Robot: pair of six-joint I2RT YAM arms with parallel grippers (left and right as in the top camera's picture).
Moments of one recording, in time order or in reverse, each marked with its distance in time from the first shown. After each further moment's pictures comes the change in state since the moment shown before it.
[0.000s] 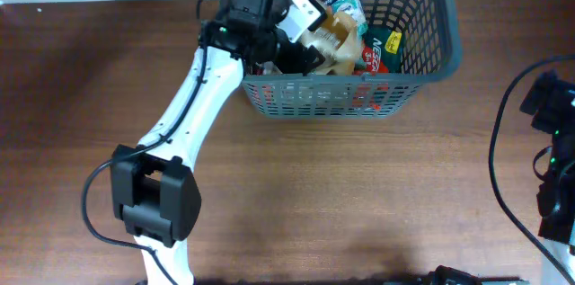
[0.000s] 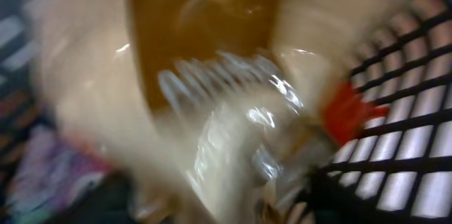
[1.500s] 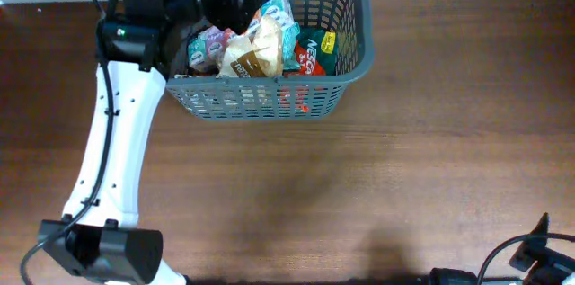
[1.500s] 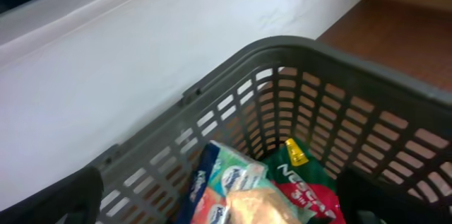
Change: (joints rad) left arm 0.217 -0.265 0.040 0.130 0.008 0.026; right arm 0.220 -0.590 0.065 -0.656 0.209 -0.010
